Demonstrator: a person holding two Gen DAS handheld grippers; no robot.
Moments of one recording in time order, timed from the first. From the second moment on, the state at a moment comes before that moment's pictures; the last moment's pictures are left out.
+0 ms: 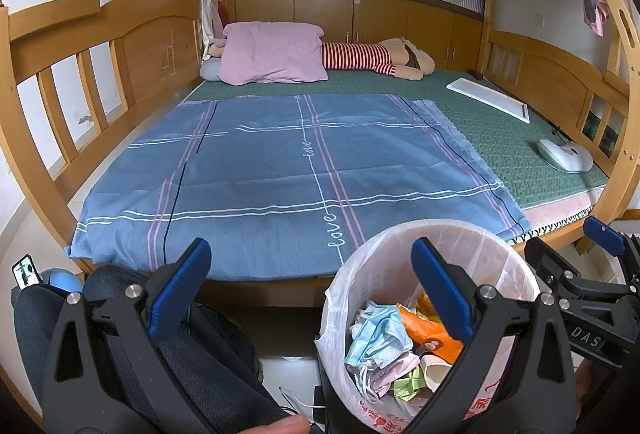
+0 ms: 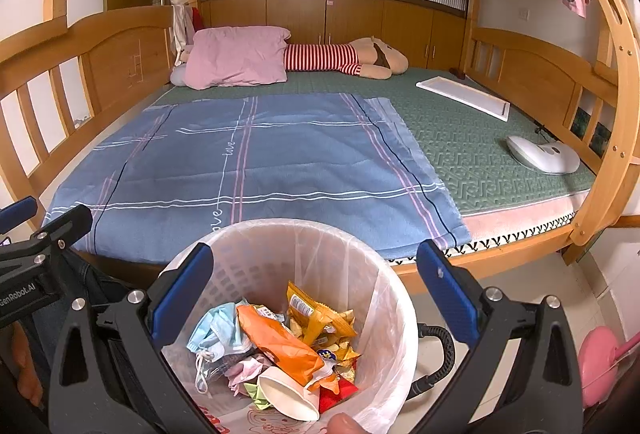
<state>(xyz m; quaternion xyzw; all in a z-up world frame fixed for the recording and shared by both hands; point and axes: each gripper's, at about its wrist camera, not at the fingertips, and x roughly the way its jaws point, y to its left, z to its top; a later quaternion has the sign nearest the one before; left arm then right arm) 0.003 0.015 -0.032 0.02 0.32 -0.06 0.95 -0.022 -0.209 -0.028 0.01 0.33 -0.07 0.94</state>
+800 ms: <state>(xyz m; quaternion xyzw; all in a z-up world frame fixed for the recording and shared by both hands) 0.005 0.013 -0.033 0.02 0.32 -0.06 0.95 -0.020 -0.211 -0.028 0.00 0.33 -0.07 0.94</state>
